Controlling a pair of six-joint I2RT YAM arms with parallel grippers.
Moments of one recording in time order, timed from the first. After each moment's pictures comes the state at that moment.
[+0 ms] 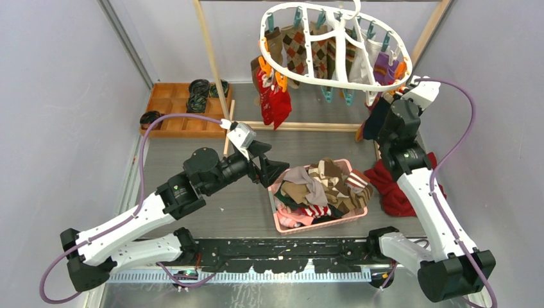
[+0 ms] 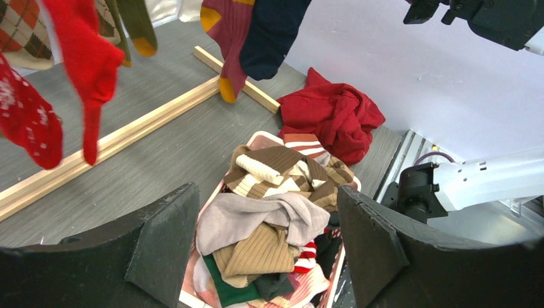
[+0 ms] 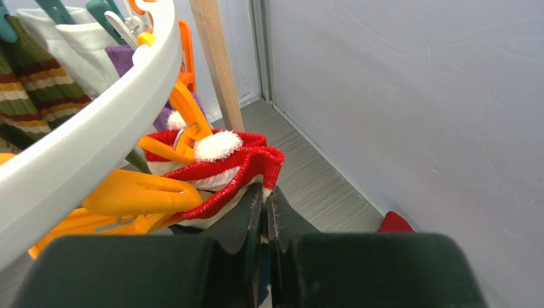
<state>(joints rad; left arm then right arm) -1.00 0.89 0.93 -0.05 -0.02 -0.24 0.21 1.01 1.01 -0.04 0.79 0.12</state>
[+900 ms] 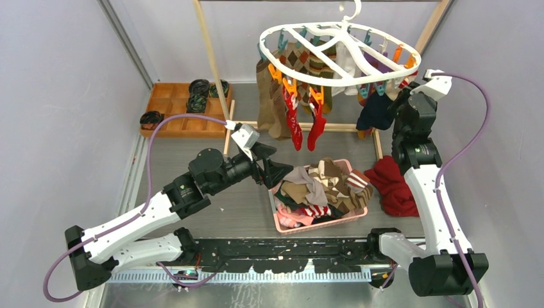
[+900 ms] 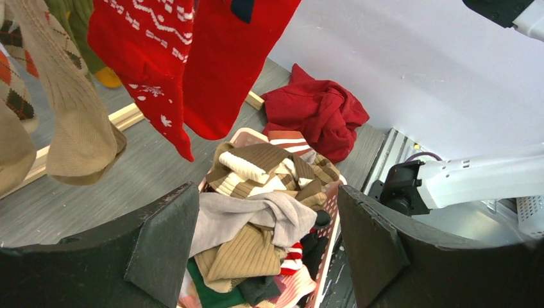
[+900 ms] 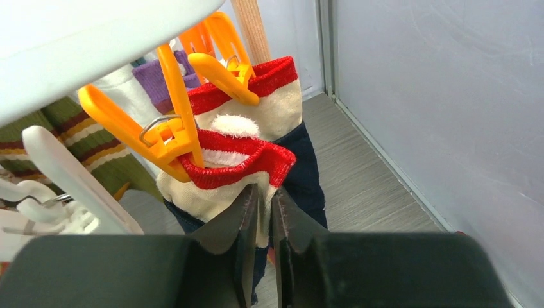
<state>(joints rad) -0.99 0.92 0.88 0.03 0.03 -0.29 0.02 1.05 1.07 -0.07 0.40 0.25</state>
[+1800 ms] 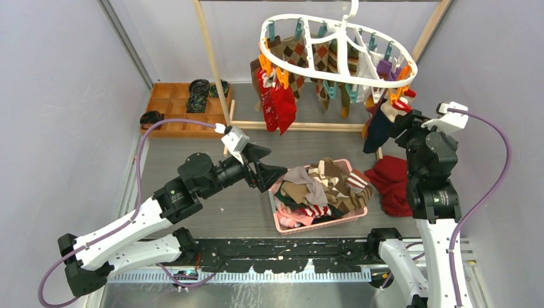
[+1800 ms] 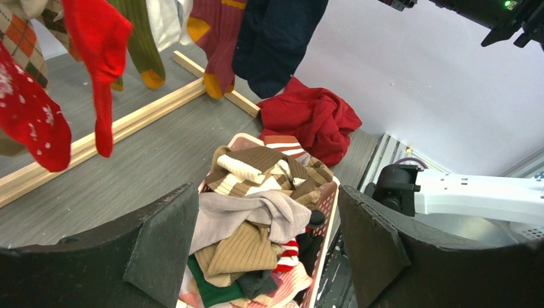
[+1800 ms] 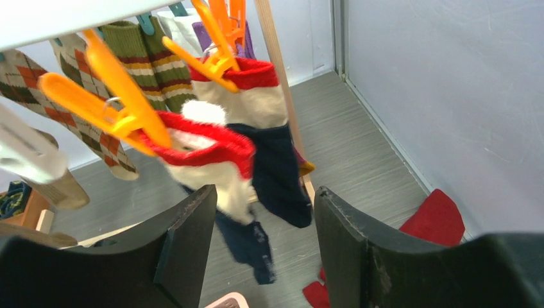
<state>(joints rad) -0.99 0.83 0.86 0.02 0.04 -0.29 0.02 0.69 1.01 -0.38 0.29 0.25</state>
